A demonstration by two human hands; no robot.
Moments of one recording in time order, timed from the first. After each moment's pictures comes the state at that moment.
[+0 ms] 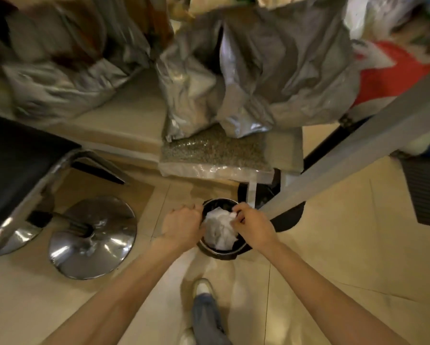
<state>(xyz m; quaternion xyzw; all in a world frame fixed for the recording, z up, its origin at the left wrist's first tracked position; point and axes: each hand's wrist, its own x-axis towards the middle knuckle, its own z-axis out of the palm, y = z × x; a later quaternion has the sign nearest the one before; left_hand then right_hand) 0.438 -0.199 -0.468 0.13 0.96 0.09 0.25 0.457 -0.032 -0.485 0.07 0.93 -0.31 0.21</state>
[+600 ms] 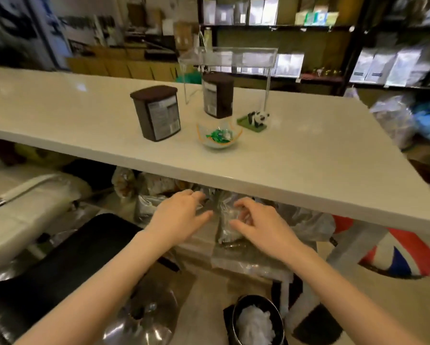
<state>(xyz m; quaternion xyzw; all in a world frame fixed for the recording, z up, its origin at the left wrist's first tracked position) 0.440 -0.295 -0.095 0.10 0.99 0.12 -0.02 0.442 -0.115 -0.113 -0.16 0.93 -0.32 0.03</state>
